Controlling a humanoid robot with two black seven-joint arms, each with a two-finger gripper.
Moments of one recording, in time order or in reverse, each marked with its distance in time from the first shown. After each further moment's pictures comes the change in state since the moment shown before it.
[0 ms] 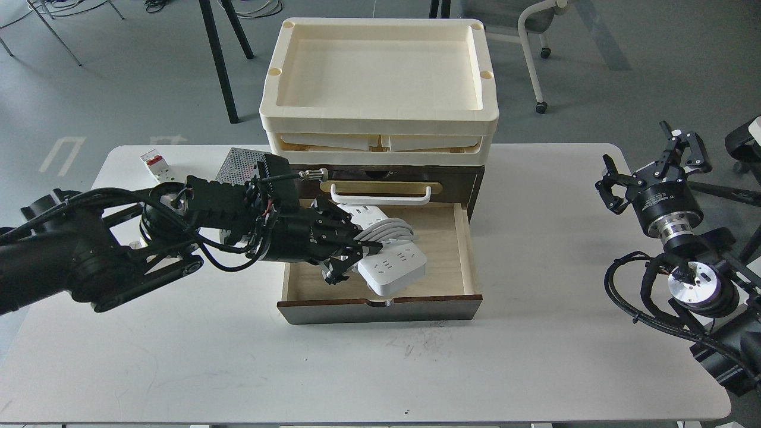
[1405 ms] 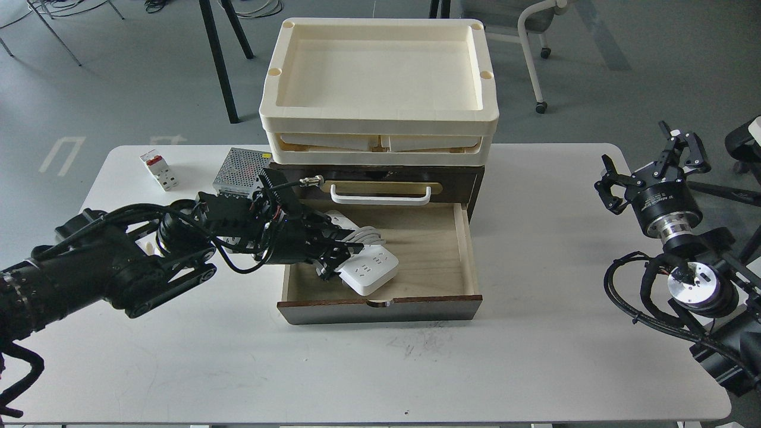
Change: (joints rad) left arm 0.065 -0.126 -0.003 0.252 0.004 0.003 0.039; right arm 0.000 0.000 -0.003 0.001 -0.002 0.002 0.000
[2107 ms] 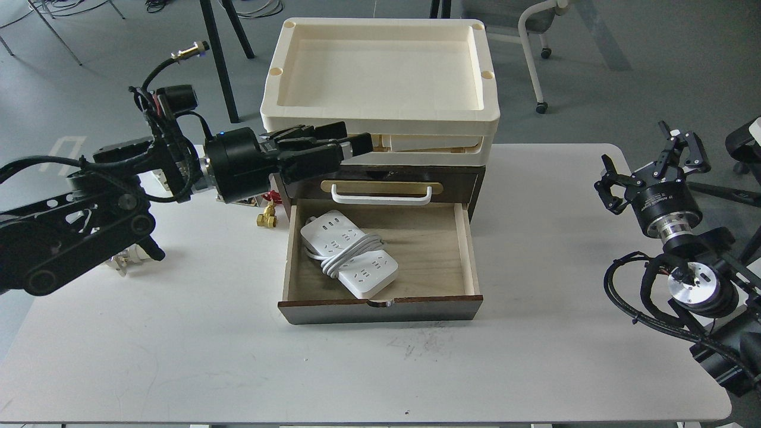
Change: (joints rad) left arm 0.053 0.308 -0.342 -0.407 -0.796 -0.059 -0.039; right arm 0.000 0.000 0.000 -0.001 -0.002 0.002 0.000
